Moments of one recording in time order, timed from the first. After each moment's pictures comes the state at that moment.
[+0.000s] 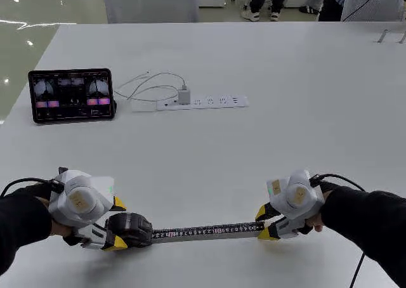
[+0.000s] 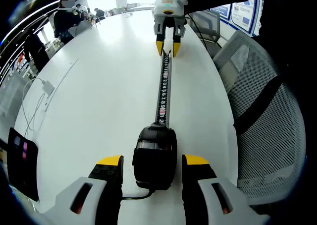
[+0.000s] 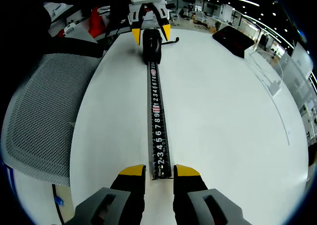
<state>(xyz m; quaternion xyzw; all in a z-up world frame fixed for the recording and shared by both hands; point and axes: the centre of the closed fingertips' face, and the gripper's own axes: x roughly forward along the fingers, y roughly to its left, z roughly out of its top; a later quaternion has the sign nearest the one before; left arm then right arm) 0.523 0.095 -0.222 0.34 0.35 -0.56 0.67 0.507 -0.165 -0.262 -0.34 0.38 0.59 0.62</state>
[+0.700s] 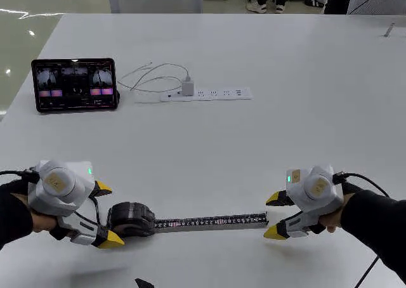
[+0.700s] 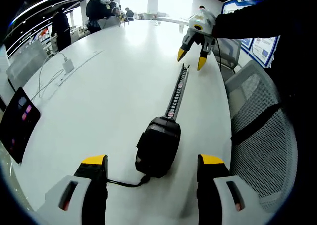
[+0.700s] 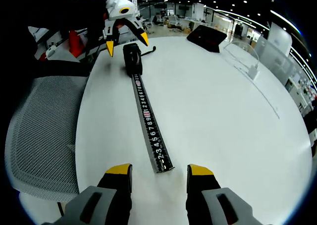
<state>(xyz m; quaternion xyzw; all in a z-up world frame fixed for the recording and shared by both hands) 0.517 0.114 -0.209 0.22 0.38 -0.50 0.74 0.504 -0.174 -0.244 -0.26 0.39 0.53 0.71</state>
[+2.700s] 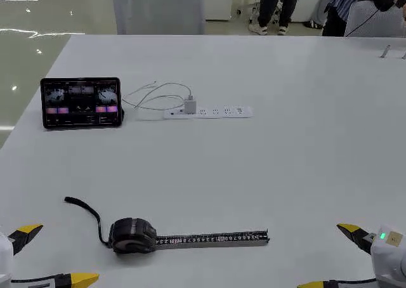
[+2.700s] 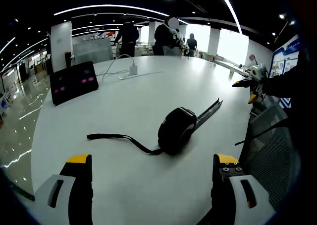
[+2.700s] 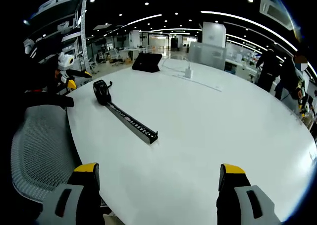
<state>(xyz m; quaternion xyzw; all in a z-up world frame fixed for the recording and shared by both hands) 0.483 0.193 -0.188 0.07 0.30 -0.31 0.90 0.452 -0.249 -0.203 -0.13 0.32 0.36 0.87</state>
